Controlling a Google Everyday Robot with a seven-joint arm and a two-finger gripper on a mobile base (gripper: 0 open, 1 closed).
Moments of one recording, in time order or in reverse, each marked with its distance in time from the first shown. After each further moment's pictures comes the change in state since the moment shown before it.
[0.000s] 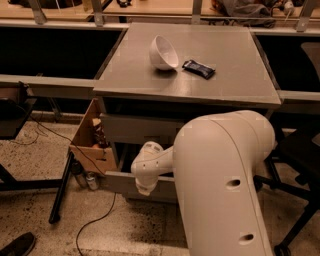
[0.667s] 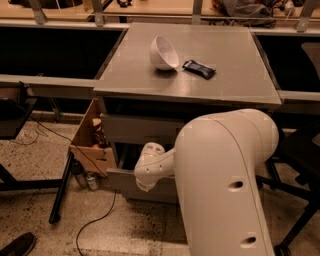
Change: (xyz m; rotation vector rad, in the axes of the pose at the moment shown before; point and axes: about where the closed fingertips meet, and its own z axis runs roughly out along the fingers) arm -0.007 -0.018 -0.005 0.081 -0.075 0.167
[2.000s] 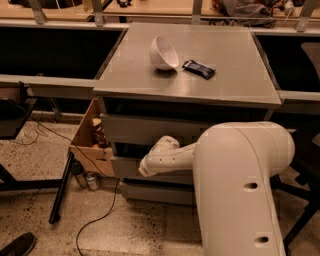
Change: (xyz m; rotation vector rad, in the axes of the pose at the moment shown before) arm -0.042 -0.056 0.003 -0.011 -0.258 0.244
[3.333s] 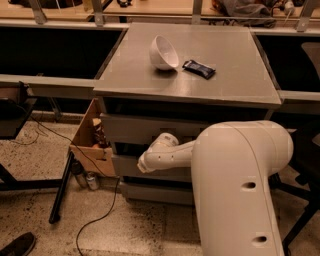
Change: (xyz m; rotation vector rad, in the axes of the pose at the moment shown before) arm -0.015 -0.010 -0.003 0.012 -0.028 0.073
